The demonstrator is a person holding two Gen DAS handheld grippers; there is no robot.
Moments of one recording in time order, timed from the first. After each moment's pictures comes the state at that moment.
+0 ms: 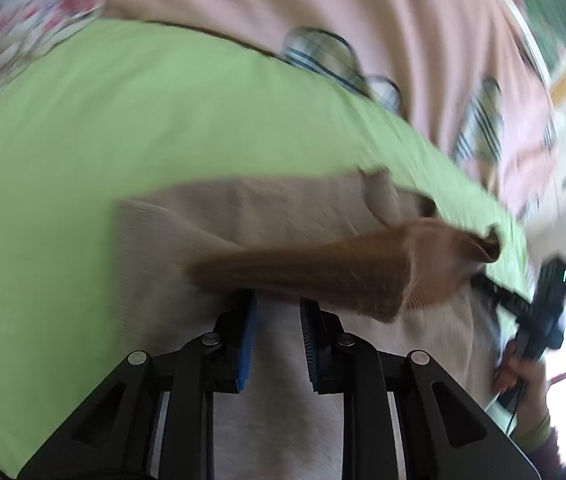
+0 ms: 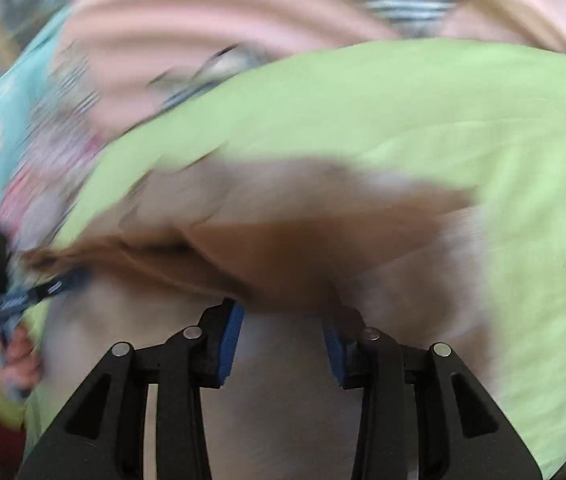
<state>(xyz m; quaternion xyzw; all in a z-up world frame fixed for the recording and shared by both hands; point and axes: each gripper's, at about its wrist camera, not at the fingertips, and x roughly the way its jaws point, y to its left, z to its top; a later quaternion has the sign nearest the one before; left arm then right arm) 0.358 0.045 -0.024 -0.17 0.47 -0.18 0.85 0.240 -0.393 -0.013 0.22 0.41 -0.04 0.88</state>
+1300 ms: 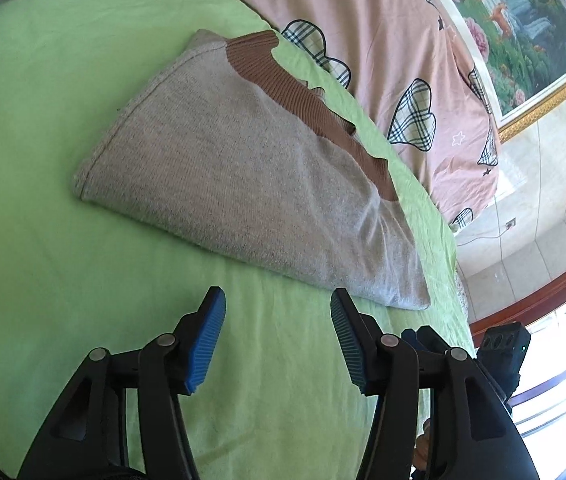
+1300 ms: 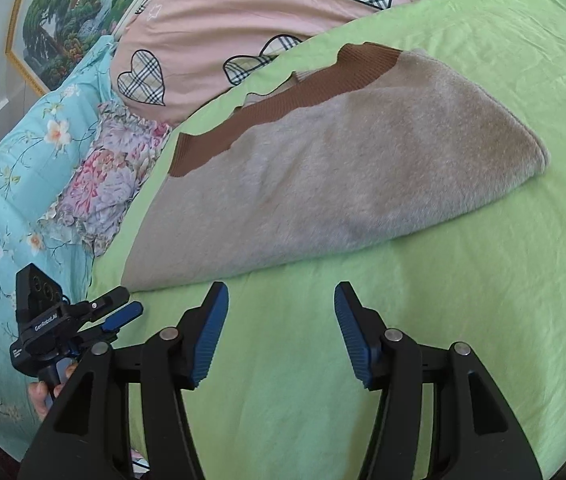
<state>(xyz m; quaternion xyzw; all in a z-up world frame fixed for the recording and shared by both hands) 0.098 0.062 -0.049 -0.30 0.44 -0.22 0.82 0.026 -0.263 -0.013 0.28 0.38 0.03 0.88</state>
